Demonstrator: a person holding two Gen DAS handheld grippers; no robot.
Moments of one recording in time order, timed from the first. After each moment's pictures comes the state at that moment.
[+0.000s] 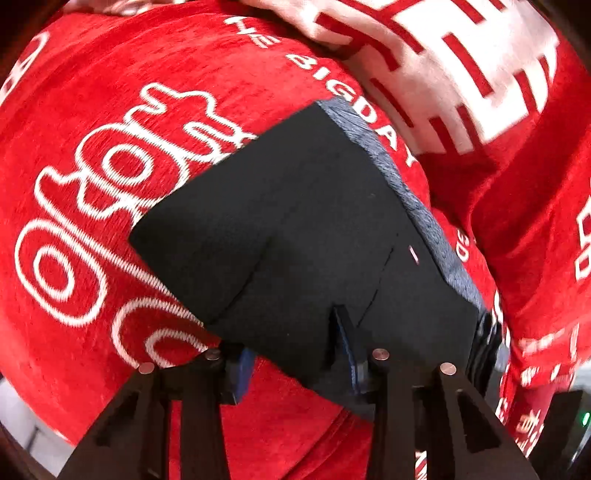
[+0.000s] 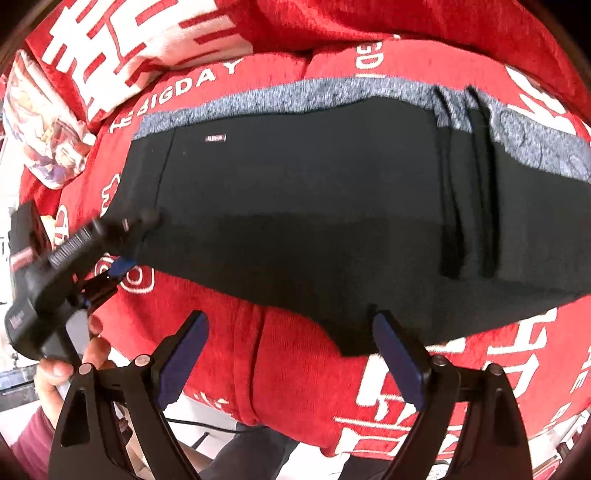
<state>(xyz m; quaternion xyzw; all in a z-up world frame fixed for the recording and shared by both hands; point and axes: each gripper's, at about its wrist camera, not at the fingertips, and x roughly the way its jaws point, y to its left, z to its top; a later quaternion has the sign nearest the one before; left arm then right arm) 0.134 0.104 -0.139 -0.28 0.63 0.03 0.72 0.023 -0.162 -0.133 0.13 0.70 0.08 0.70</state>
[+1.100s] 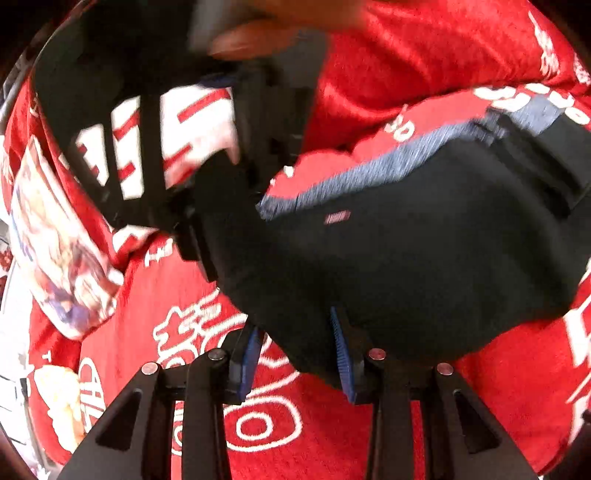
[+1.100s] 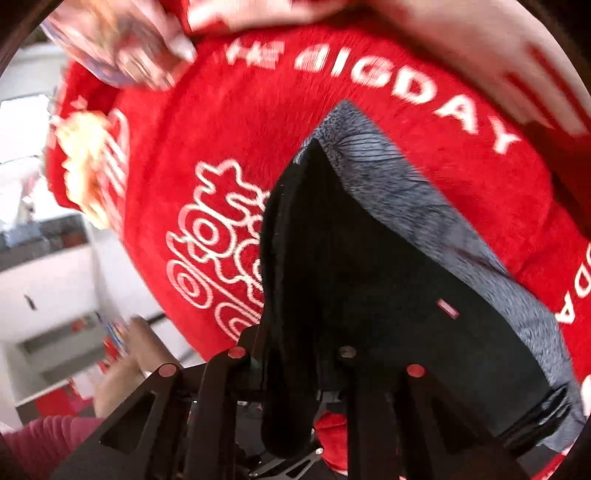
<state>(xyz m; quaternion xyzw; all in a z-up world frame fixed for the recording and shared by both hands) 0.098 -0.030 -0.088 0.27 0.49 -0.09 0.82 0.171 -0.006 -0.143 0.02 0.76 0.31 0.57</state>
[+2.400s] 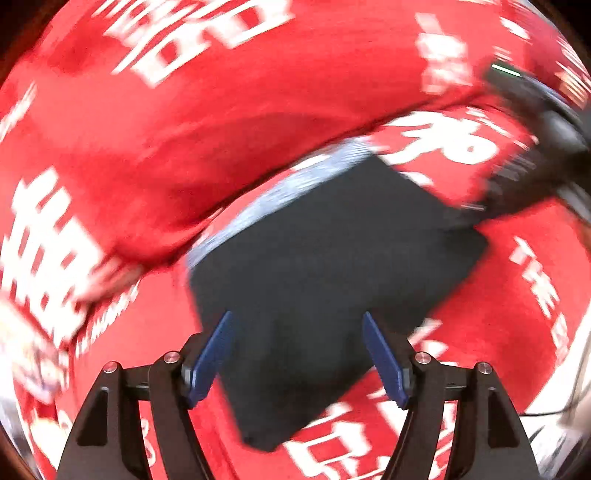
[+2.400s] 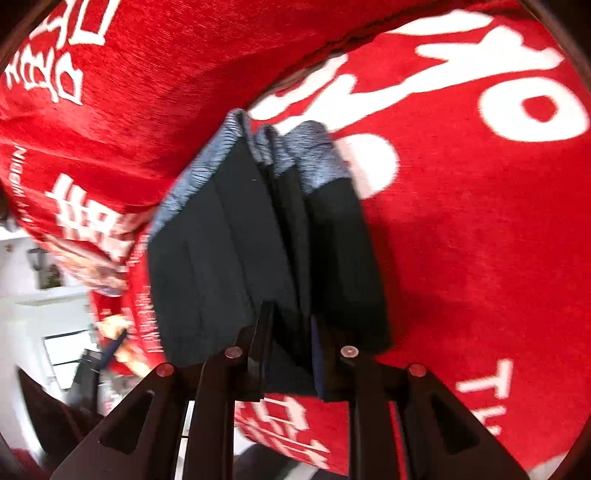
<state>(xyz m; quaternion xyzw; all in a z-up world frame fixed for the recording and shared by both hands) 0.103 -0.277 -0.021 0.25 0.54 -0.19 0.78 0.017 -0.544 -0.157 0.36 0.63 0.07 0.69</state>
